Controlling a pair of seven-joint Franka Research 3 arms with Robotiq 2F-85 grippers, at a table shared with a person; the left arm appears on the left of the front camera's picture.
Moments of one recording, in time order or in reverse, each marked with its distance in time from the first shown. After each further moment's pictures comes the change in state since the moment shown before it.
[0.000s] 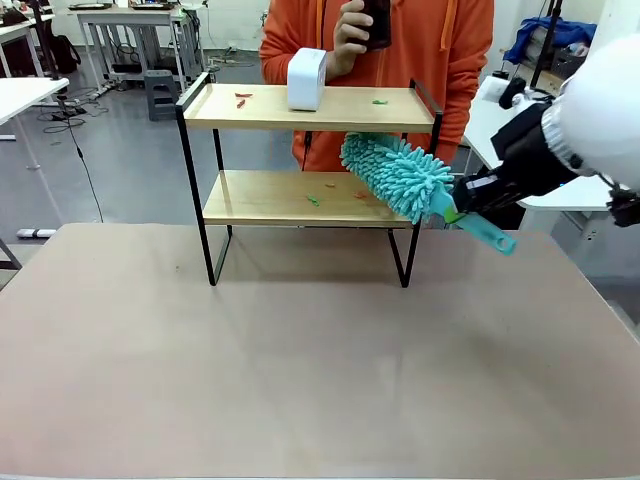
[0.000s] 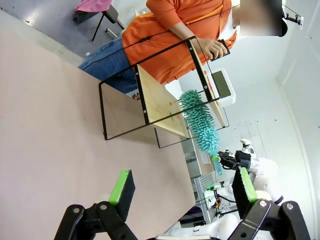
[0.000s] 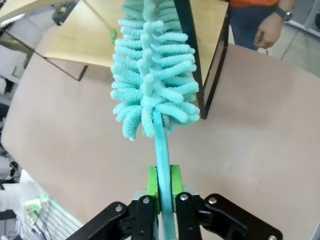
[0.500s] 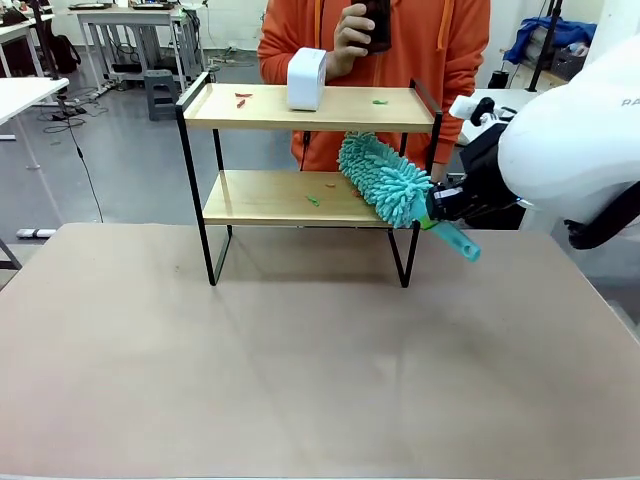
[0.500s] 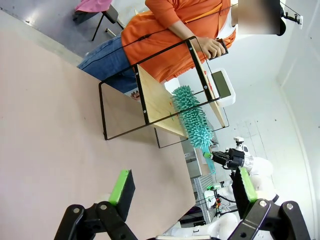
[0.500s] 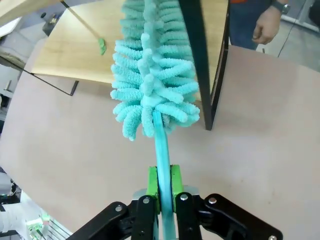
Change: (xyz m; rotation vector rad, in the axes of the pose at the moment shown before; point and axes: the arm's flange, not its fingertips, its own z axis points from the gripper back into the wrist) left arm 0.000 0.000 0.000 0.000 0.000 0.000; right arm 0.004 0.012 -0.040 -0.014 -0.027 -0.057
